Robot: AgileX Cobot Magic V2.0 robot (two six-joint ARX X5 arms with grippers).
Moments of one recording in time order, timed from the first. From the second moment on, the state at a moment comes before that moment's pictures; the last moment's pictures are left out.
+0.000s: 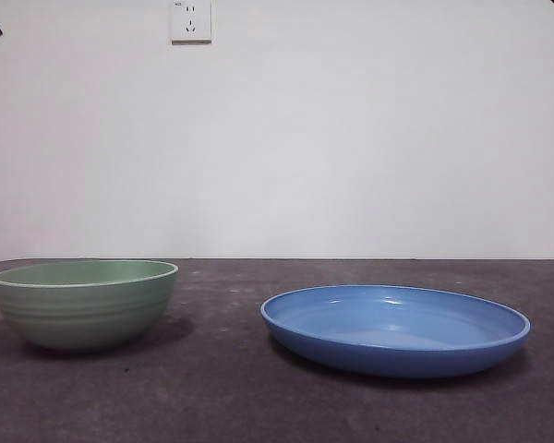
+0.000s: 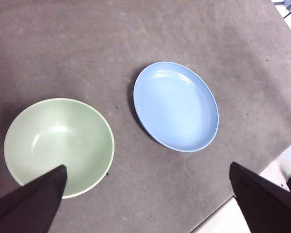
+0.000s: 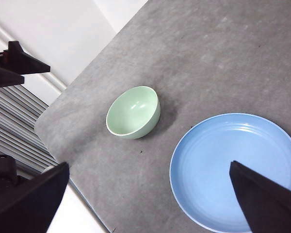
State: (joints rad) left arm -0.24 0.96 1.14 -0.96 0.51 -0.07; right arm 0.10 0.74 0.93 -0.78 -0.81 0.10
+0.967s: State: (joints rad) left arm -0.24 1.44 1.14 -0.89 0.11 -0.03; right arm 0.10 0.74 0.93 -0.80 -0.81 0.10
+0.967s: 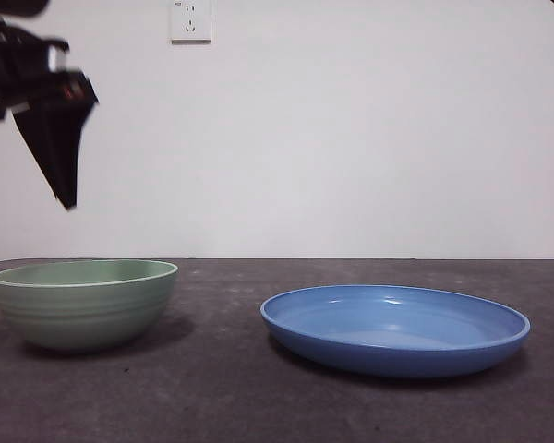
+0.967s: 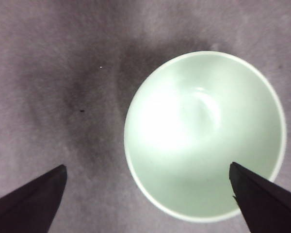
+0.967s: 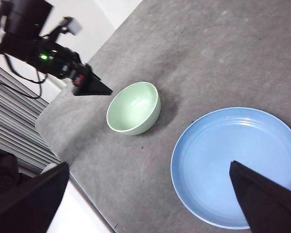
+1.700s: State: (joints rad) left arm -0.24 1.65 1.14 -0.78 0.11 -0.02; right arm 0.10 0.74 0.93 -0.80 -0.81 0.10
